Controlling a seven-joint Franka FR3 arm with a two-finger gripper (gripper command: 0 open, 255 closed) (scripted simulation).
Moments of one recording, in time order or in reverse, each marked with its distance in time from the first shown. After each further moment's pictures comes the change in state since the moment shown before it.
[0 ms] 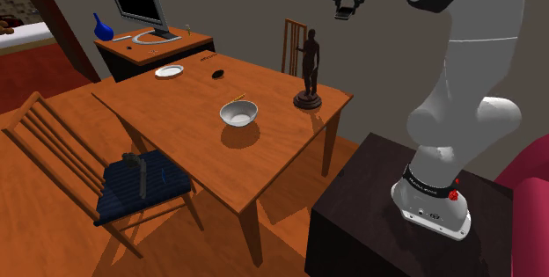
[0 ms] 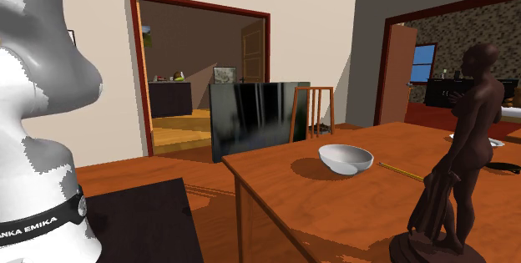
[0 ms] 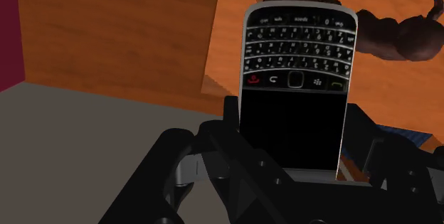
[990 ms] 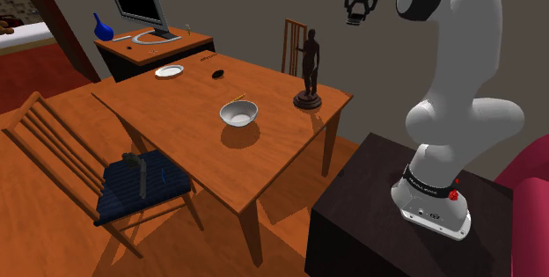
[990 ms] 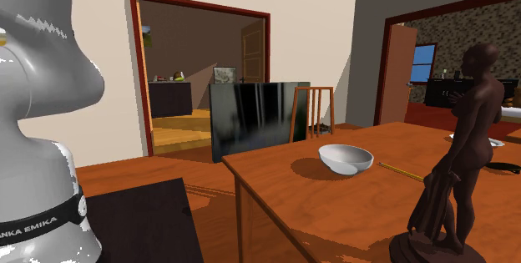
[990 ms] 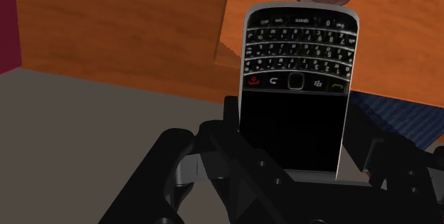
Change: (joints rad) arm -0.095 0.190 -0.036 0.180 0.010 0.001 -0.131
